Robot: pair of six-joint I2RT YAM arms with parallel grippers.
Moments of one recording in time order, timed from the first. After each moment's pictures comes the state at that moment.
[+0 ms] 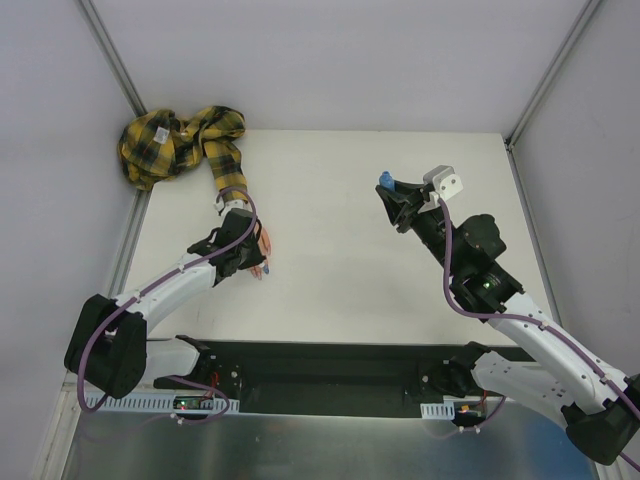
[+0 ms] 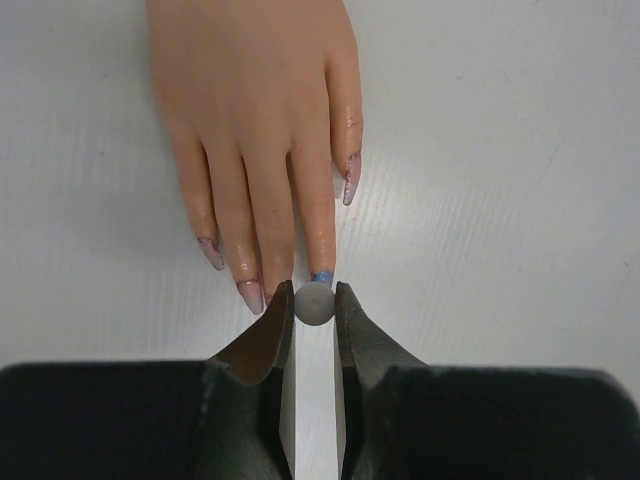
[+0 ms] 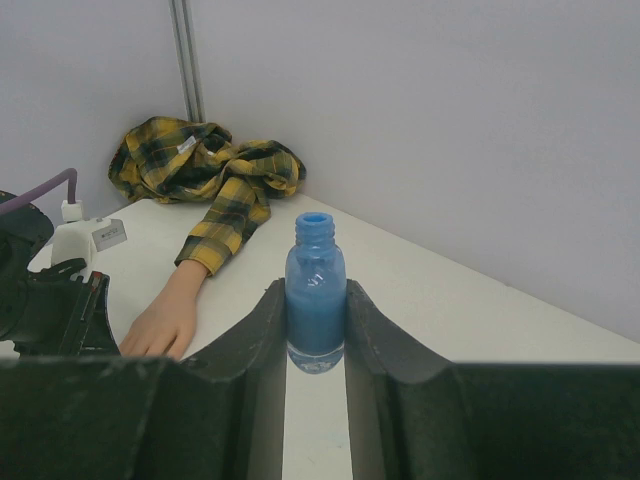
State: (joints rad) left arm -0.45 1.24 0.69 -0.33 -0.20 -0.67; right arm 0.71 0.86 0.82 0.24 0.06 -0.07
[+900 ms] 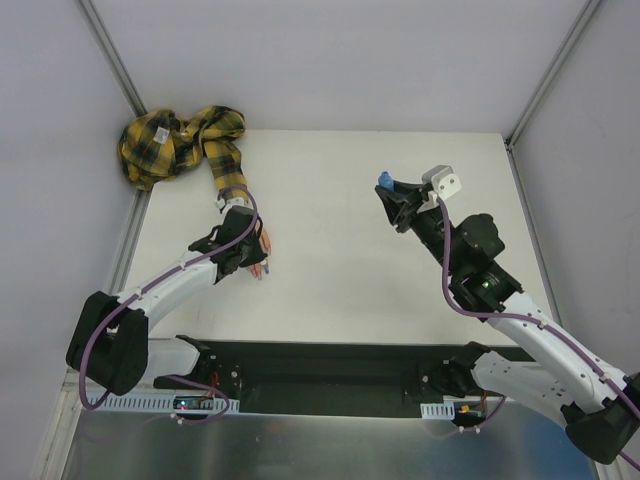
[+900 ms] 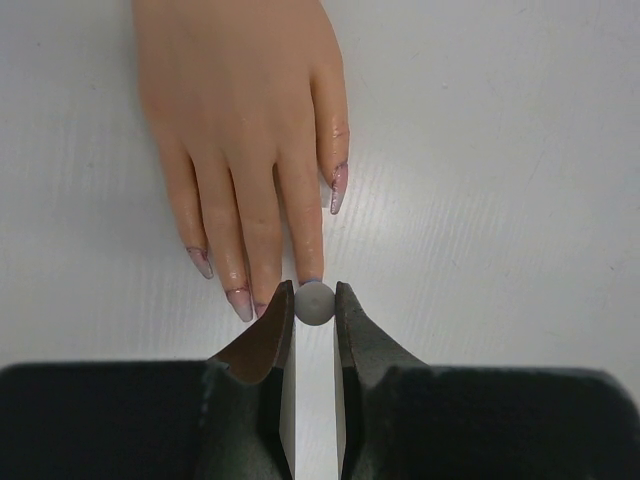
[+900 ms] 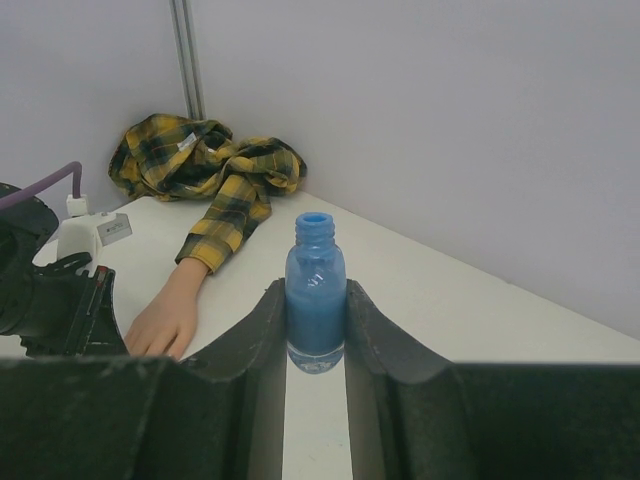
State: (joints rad) left arm -0.45 1.26 0.70 -0.33 -0.19 -0.67; right arm 0.71 0.86 0.82 0.24 0.06 -0.07
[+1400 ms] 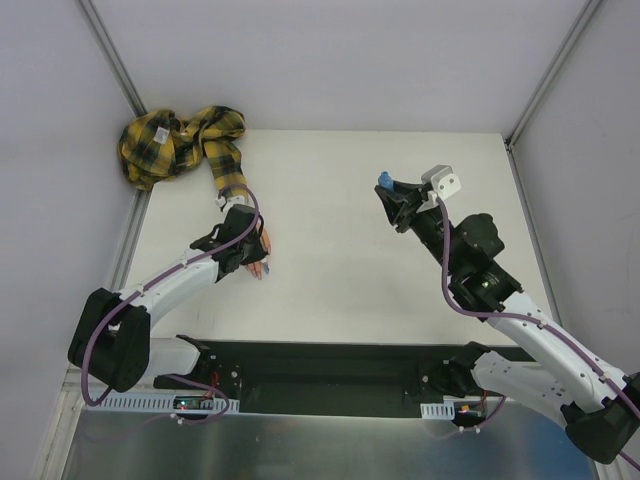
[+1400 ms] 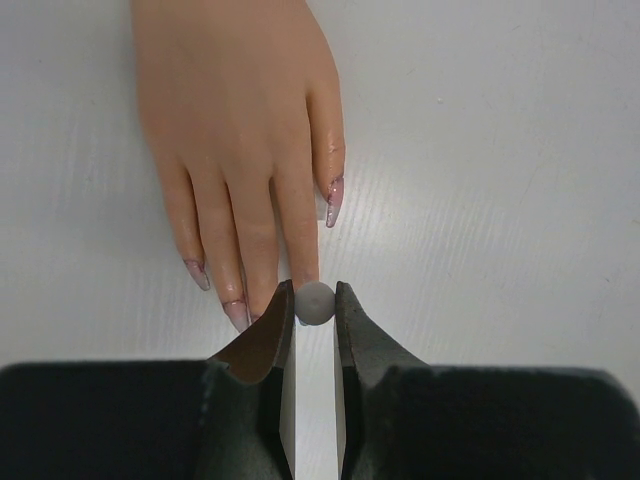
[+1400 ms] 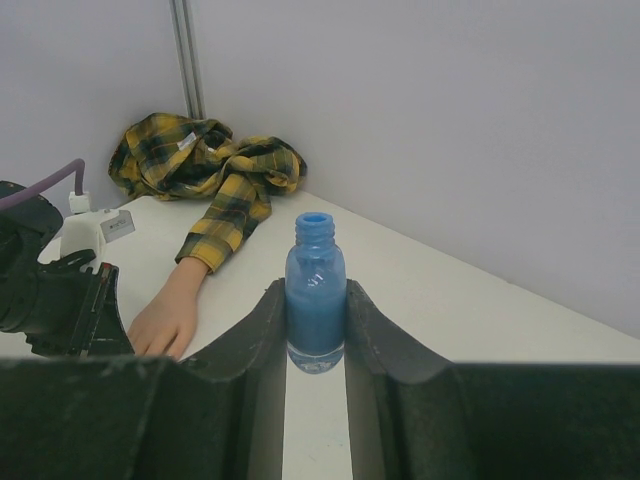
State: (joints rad) left arm -0.45 1.28 0.72 -0.31 -0.20 -0.68; right arm 0.71 0.87 0.82 0.24 0.06 -0.07
